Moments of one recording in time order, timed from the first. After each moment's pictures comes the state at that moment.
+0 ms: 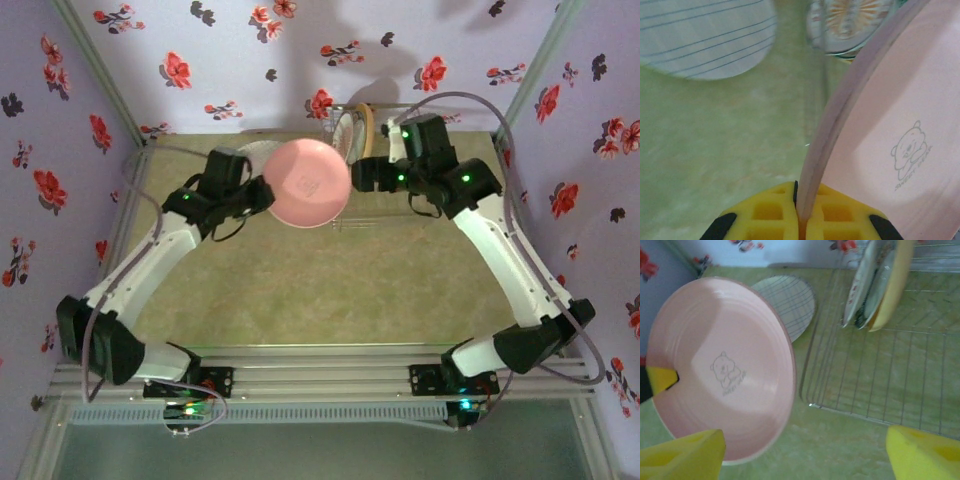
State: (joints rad) left arm -0.47 1.36 1.27 -0.66 0.09 -0.75; right arm 0.54 1.42 1.69 -0.95 -0.08 0.28
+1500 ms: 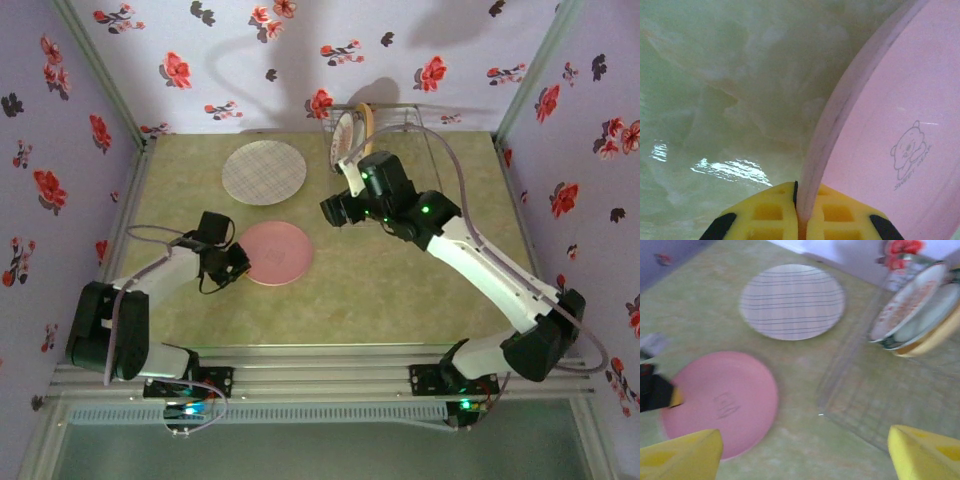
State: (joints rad) left arm -0.31 1.40 0.72 -0.49 0.20 -0.91; right arm 0.74 1.39 1.43 -0.67 0.12 0.06
